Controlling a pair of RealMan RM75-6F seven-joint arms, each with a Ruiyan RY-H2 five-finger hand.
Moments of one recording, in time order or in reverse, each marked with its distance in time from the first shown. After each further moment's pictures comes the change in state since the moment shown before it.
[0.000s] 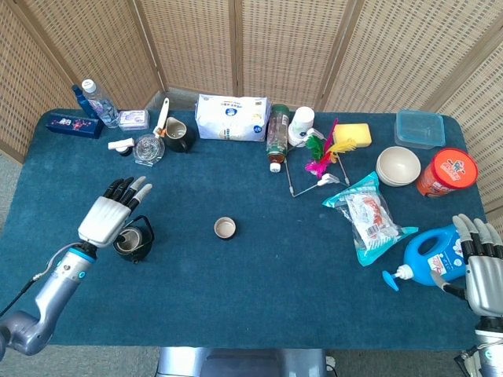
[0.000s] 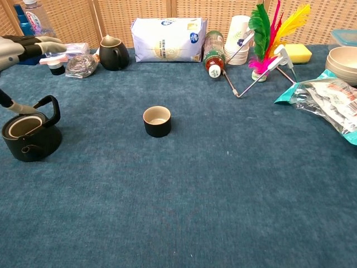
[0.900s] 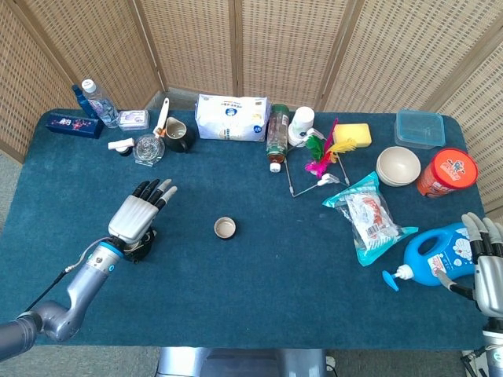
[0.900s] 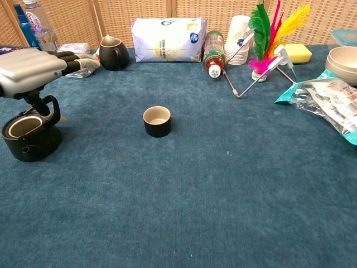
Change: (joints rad) left arm -0.096 -0.103 -0.010 0.011 -0.117 -0.106 0.165; right arm -0.010 0.026 0.007 -0.007 0.001 0.012 0.054
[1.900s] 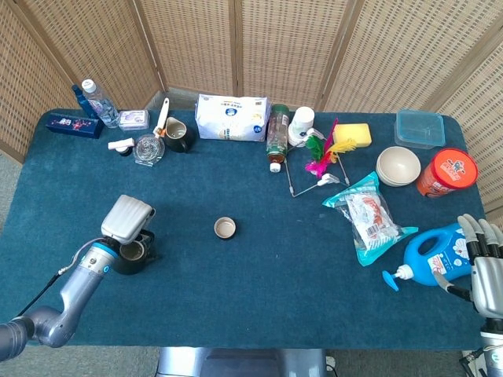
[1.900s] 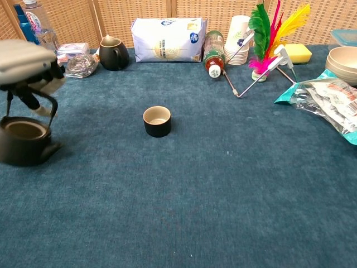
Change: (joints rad) left arm -0.001 0.088 0.003 -0.147 -0.098 0.029 0.071; right arm 0.001 0.003 -0.007 -0.011 -0.005 -0.009 -0.008
